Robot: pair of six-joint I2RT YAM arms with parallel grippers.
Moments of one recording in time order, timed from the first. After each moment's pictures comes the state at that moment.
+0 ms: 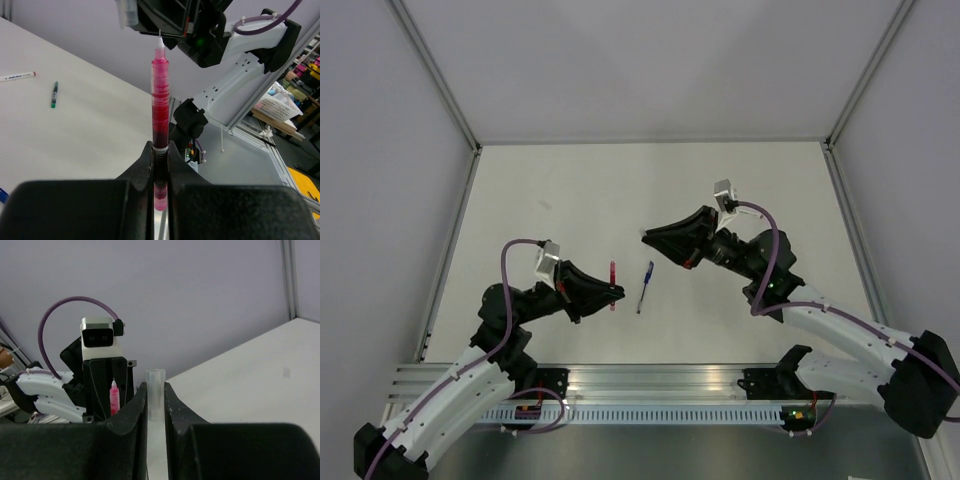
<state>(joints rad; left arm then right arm) -0.59 0.49 0.29 0.51 0.68 -0.64 0.74 1.02 0.67 0.70 -0.46 0.55</state>
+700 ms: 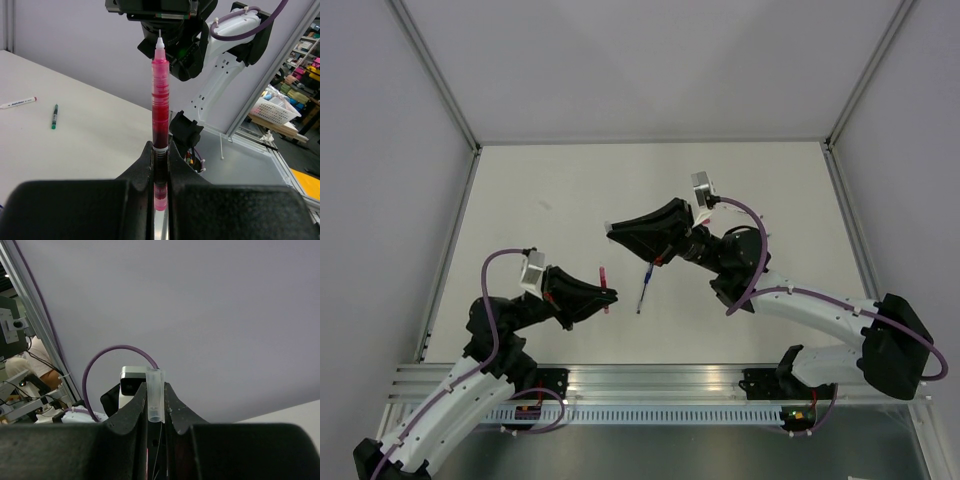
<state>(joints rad) -0.59 0.37 0.27 0.51 0.68 -0.65 0.92 1.28 0.84 1.08 -0.40 0.64</state>
